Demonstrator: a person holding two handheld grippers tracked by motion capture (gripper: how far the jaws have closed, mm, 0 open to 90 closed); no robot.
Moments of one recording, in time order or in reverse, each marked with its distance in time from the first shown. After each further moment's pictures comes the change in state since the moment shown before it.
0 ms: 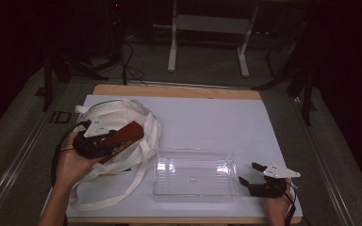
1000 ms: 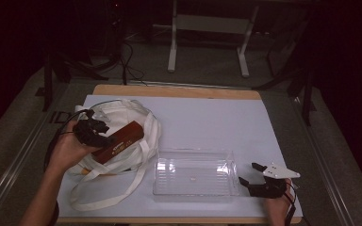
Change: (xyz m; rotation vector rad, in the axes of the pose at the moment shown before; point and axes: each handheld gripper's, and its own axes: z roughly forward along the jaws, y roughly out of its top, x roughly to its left) left arm 0.035 0.007 0.019 0.264 -0.019 -0.010; right arm 0.001 0.000 0.000 0.000 -0.003 -0.008
